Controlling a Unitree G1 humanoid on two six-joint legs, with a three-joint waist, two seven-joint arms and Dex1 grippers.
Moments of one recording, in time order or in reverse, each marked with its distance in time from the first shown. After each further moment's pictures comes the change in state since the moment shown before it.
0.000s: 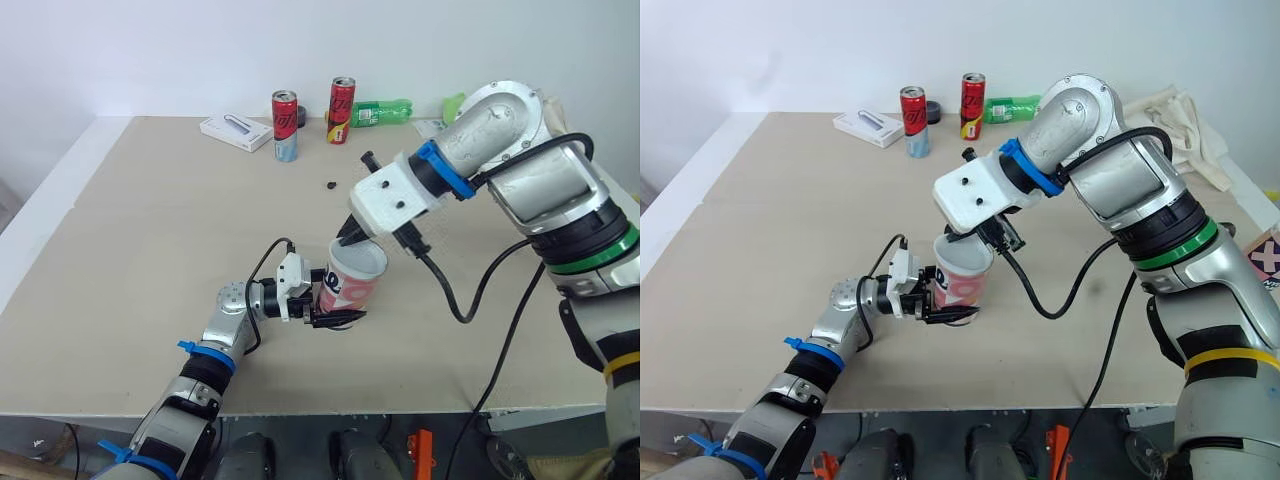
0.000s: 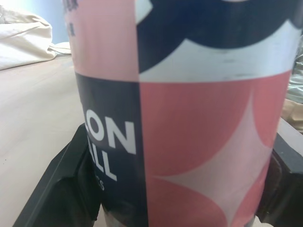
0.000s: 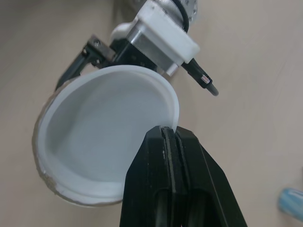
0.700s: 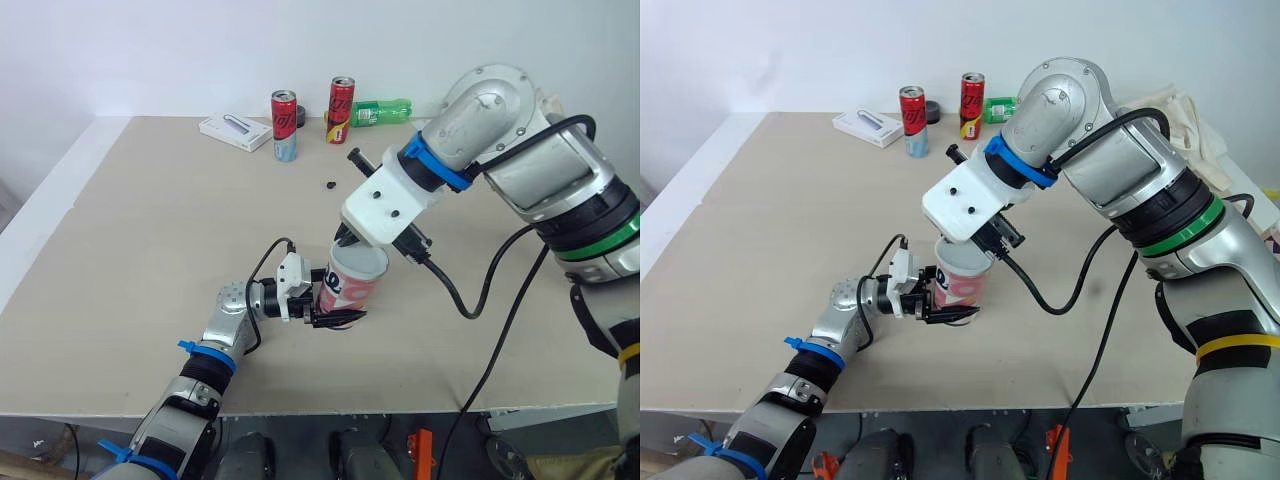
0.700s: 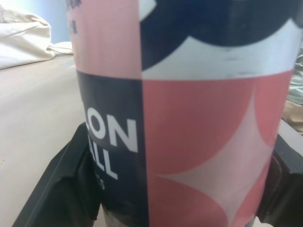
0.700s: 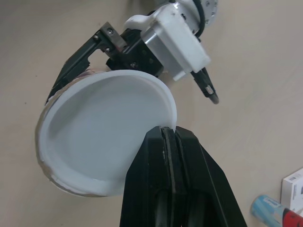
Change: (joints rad) left arm -0.003 -0.001 0.007 0.002 0.000 0.005 0.001; right arm -0.116 -0.026 0.135 0.015 0.029 -0.100 0.001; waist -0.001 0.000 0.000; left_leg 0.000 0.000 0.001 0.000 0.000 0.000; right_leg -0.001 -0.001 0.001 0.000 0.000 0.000
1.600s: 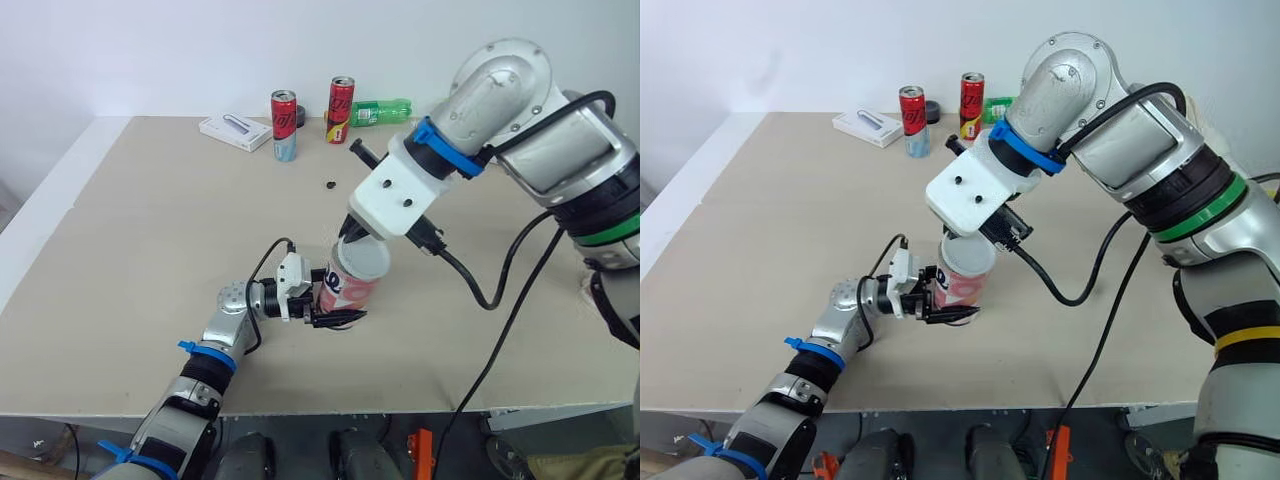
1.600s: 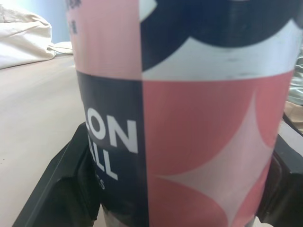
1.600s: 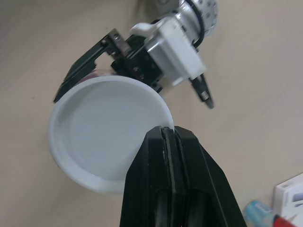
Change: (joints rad) left arm 0.002 -0.004 0.006 0.000 0.002 0.002 0.002; right arm -0.097 -0.056 0.091 0.039 0.127 -0.045 0.001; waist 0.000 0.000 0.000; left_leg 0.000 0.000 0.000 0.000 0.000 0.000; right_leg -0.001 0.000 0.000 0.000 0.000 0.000
